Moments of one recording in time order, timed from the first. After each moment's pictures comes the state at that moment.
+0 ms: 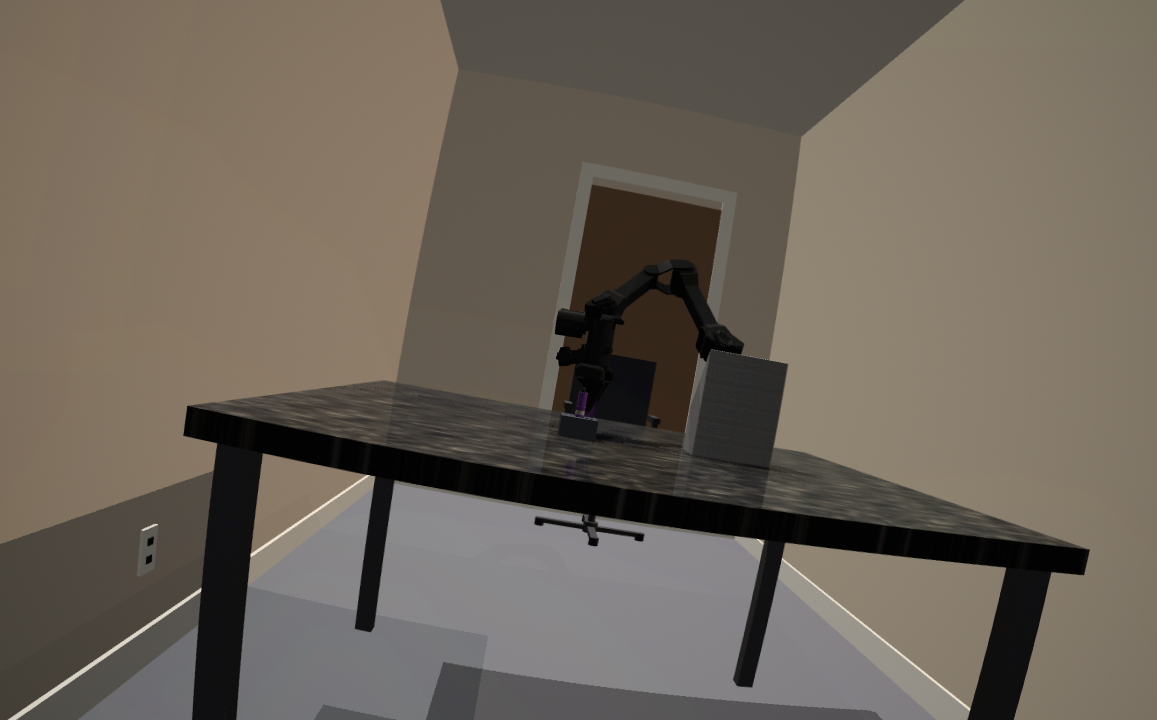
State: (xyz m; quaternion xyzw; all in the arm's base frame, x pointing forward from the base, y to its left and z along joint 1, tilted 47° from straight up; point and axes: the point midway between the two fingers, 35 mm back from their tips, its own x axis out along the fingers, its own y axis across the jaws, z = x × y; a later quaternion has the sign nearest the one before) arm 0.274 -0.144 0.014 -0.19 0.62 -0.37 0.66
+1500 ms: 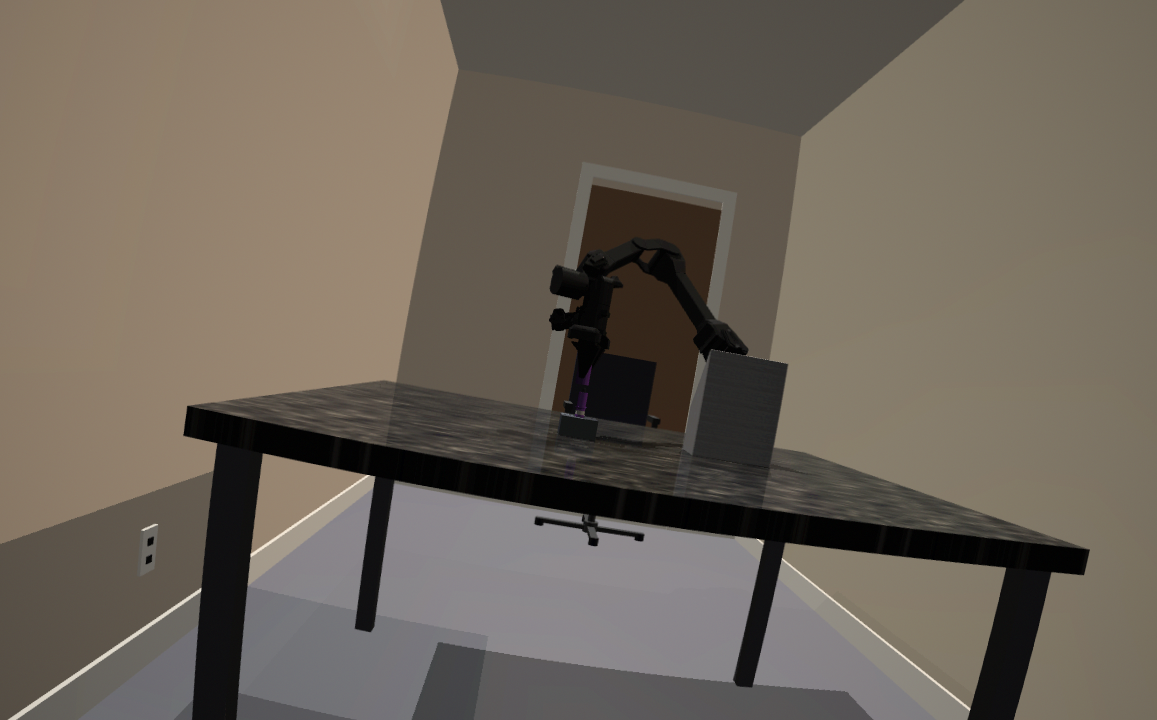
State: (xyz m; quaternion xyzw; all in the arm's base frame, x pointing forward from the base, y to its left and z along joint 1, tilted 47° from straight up) arm 0.312 -0.018 -0.019 -0.19 0.62 -0.36 0.67
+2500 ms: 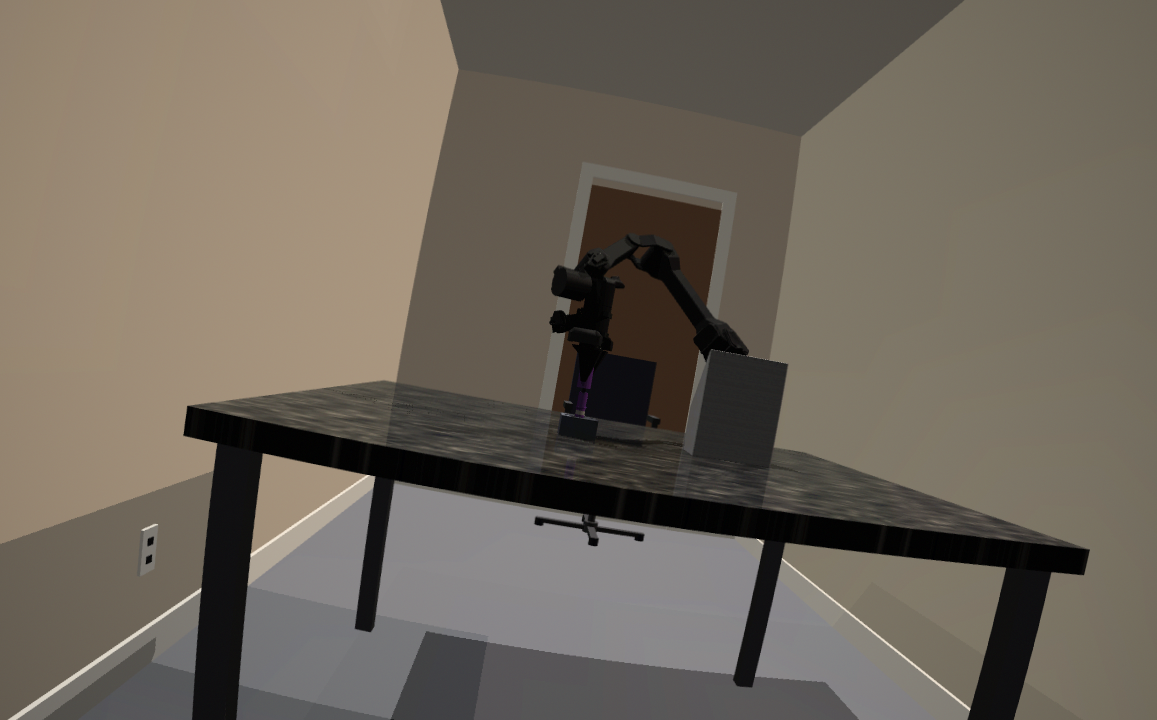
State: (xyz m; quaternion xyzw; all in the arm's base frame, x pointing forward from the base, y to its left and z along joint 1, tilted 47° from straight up) arm 0.311 0.004 -0.051 -0.18 0.62 -0.37 0.67
